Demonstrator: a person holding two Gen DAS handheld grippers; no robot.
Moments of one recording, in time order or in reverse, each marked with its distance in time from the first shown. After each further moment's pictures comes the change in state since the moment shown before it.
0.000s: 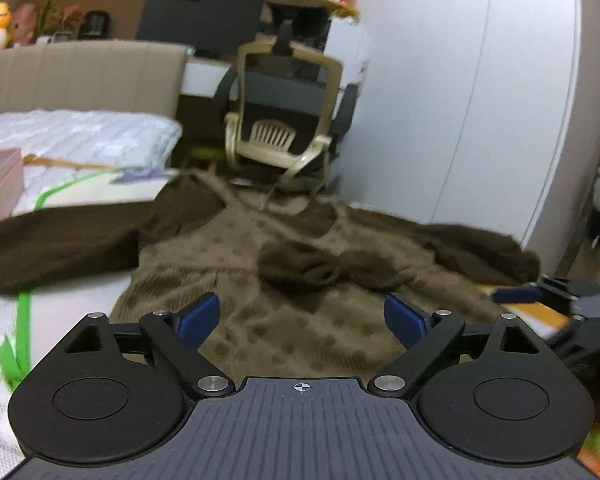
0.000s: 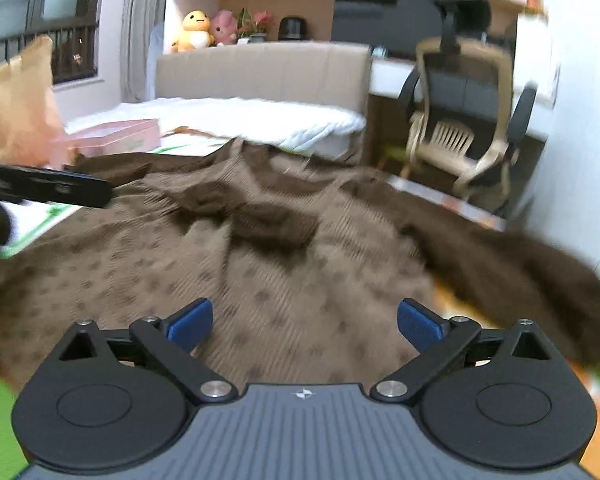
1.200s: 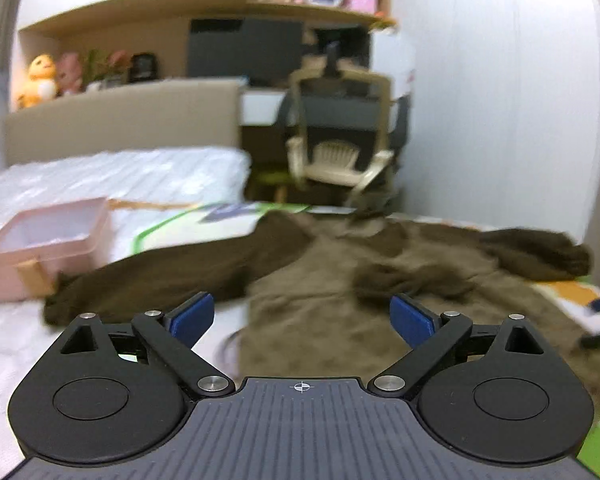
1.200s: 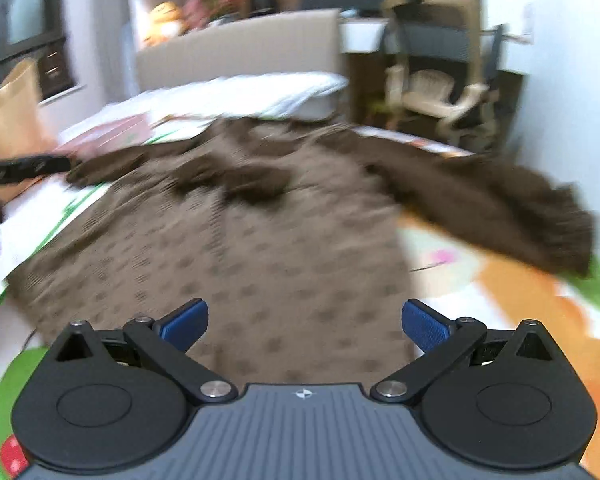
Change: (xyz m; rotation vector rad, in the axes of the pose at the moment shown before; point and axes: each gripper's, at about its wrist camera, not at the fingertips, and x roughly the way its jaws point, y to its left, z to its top) left arm -0.059 0.017 0.017 0.090 -0.030 0.221; right arm -0.054 -0.026 -0.014 0.160 0.060 -0.076
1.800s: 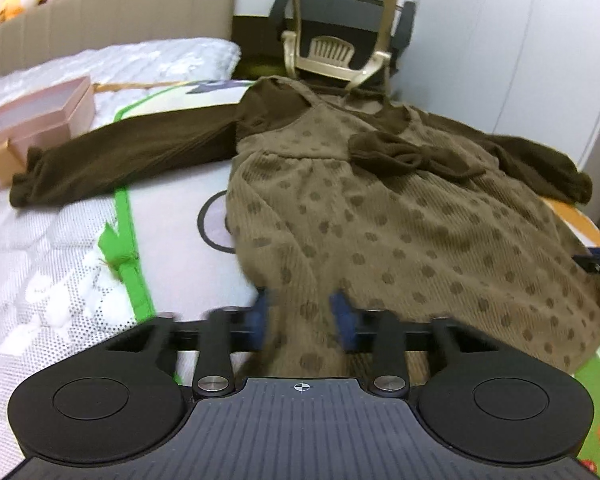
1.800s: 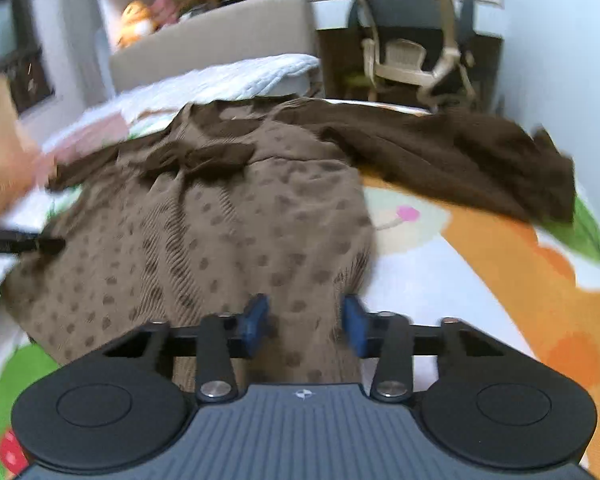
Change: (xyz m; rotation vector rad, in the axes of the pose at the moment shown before) left arm 0.022 -0.001 -0.040 -0.034 0.292 -0.074; right arm 0.013 -0.001 -0.017 0.005 0.083 0.015
